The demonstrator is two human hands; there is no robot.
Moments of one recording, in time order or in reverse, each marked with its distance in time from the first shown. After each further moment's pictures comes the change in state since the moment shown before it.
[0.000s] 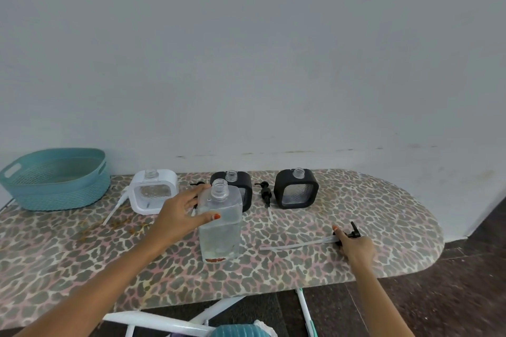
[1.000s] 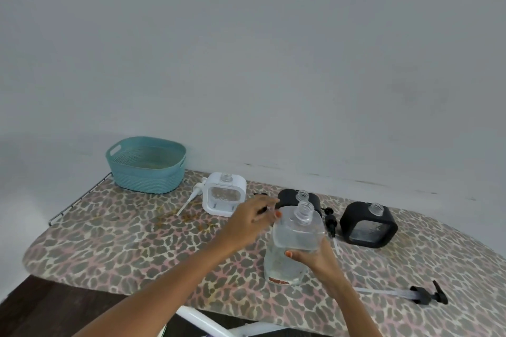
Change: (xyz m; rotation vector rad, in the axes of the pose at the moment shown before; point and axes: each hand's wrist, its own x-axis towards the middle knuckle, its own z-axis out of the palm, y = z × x) left_hand 0.012 -0.023 -0.021 -0.036 0.014 0.112; right_hand -0.125 -0.075 0.125 0.133 -0.910 -0.604
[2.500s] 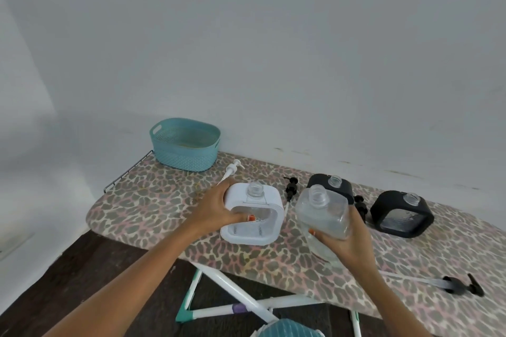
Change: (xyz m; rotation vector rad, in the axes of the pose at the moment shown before) left_hand -0.072 -0.037 -0.090 0.036 0.137 -0.181; right_hand -0.022 -0.029 0.025 -0.417 0.257 -0.245
